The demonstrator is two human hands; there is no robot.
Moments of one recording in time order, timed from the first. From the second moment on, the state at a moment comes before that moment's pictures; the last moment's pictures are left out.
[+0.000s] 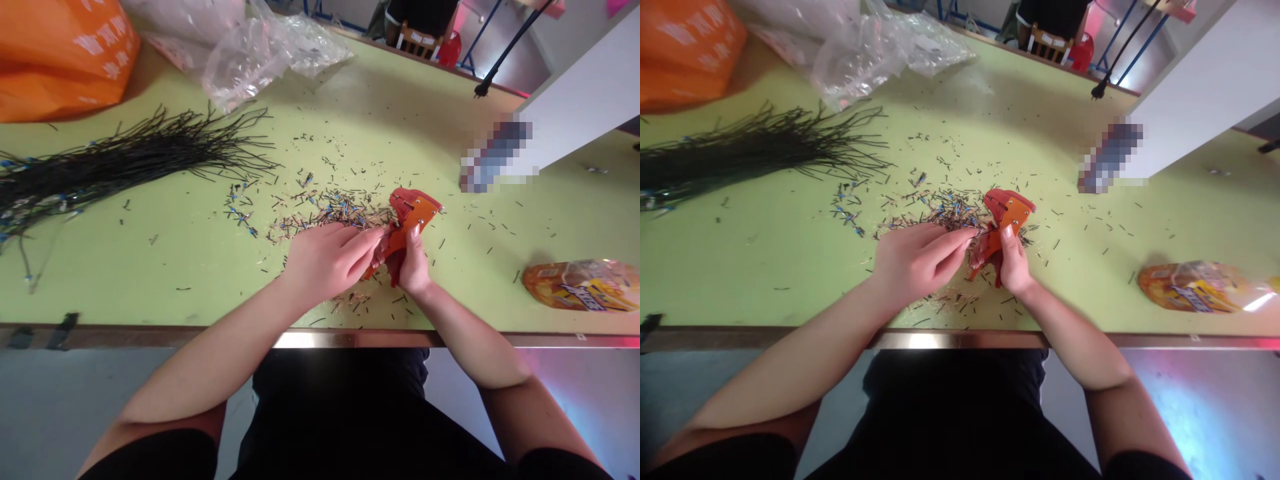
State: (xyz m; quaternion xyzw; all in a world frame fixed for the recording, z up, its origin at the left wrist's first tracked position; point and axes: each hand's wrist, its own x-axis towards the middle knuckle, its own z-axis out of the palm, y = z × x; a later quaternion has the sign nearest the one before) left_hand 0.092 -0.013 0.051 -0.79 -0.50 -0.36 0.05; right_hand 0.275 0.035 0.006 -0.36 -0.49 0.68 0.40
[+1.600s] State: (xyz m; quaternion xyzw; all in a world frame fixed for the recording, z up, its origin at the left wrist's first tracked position) left_hand 0.069 0.015 0.025 -0.75 -0.56 -0.36 -0.01; right_hand 0.294 0.045 0.018 -0.20 -0.43 0.86 0.19
